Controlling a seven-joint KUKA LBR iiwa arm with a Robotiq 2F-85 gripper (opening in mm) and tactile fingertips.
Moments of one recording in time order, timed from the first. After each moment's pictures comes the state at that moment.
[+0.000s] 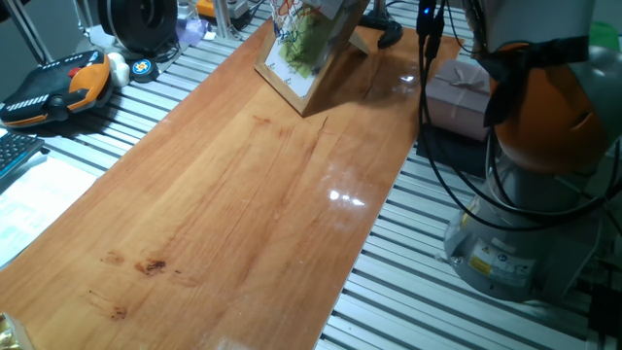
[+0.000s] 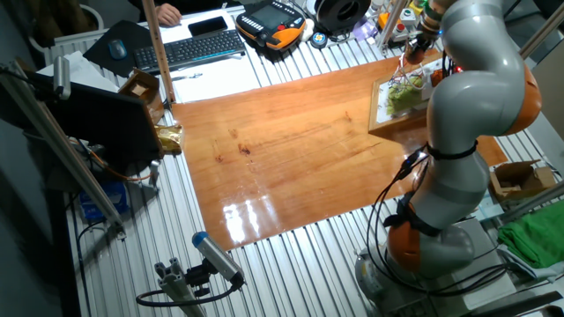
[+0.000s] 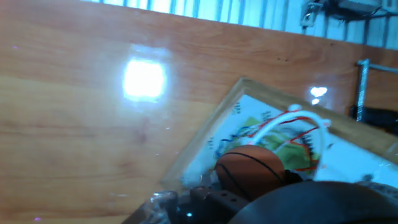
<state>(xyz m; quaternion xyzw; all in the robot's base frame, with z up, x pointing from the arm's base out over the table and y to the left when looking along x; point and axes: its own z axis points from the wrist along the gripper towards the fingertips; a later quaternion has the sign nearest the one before) 0.599 -0.278 0.350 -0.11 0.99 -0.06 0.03</state>
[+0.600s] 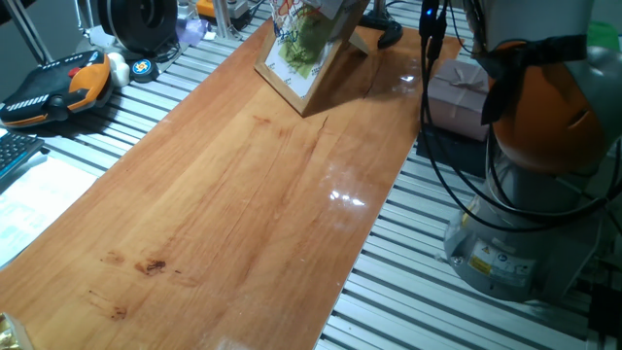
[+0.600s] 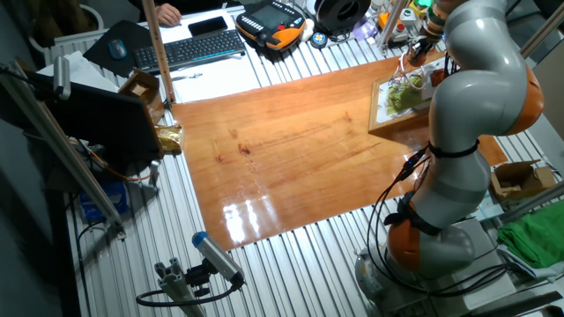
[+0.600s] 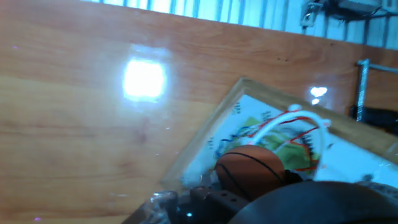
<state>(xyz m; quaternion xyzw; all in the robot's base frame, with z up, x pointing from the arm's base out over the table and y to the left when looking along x) 0.603 -0.295 0.332 -0.14 0.99 -0.06 0.03</state>
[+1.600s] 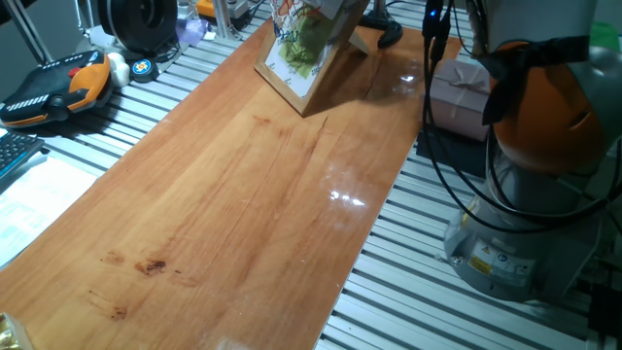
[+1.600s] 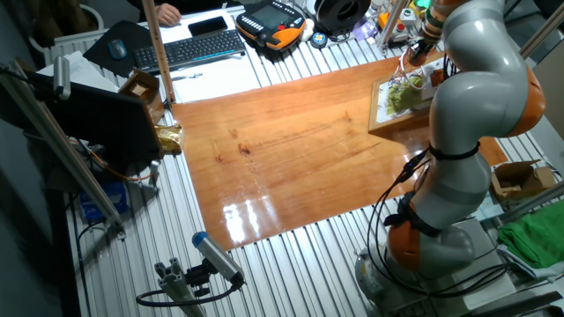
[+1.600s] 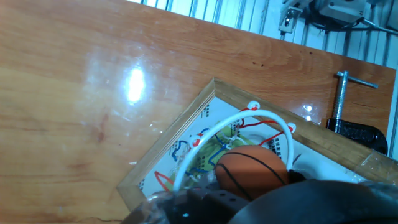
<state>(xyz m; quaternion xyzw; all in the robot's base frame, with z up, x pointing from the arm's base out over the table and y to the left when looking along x) 0.604 -0.298 0.330 -0.11 0.99 -0.08 0.05</state>
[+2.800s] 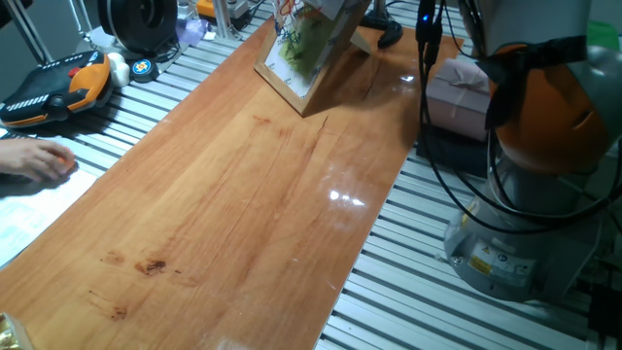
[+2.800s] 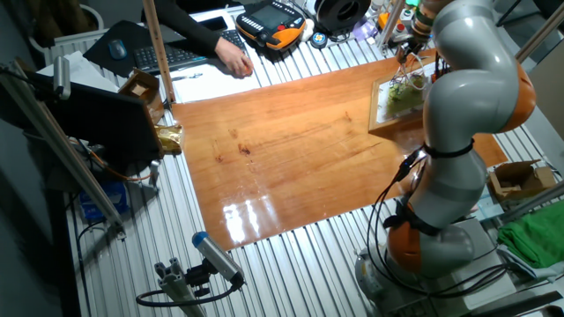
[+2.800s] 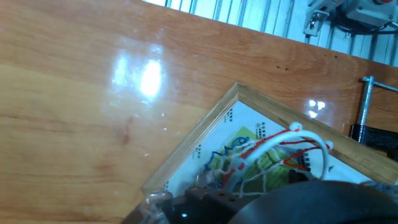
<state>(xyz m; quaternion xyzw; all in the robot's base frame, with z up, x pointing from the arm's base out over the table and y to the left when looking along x) 0.617 -0.257 0.329 -0.12 0.99 -0.06 0.02</state>
